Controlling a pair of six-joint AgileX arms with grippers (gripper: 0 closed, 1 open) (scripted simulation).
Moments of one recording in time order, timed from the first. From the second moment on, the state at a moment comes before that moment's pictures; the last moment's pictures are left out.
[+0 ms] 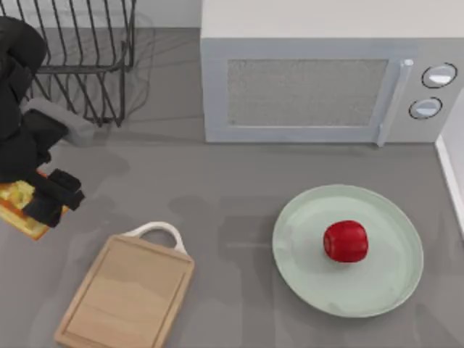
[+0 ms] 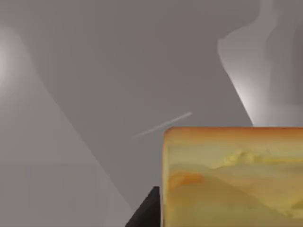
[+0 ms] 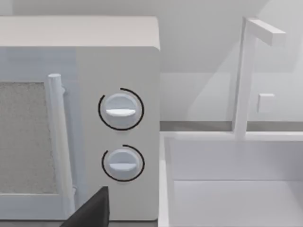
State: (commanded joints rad) left arm -0.15 1.73 1.23 -1.10 0.00 0.44; right arm 0.00 0.00 0.00 0.00 0.00 0.00
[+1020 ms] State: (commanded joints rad) left arm -0.57 1.66 1.09 -1.00 -0.01 -0.55; right arm 0.00 0.00 0.00 0.00 0.00 0.00
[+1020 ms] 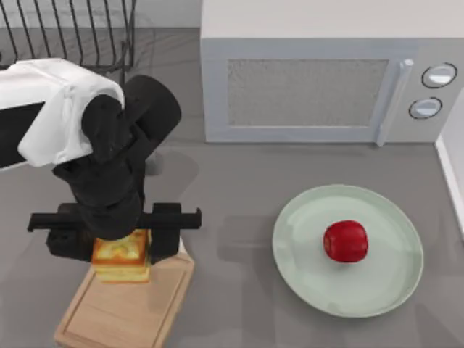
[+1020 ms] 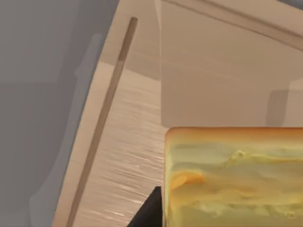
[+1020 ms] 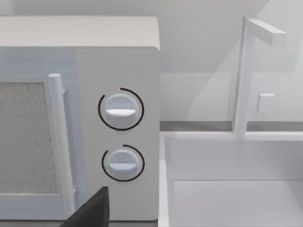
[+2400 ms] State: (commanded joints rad) left arm -0.57 1.73 0.98 -0.82 -0.01 -0.54; right arm 0.00 0.00 0.00 0.00 0.00 0.00
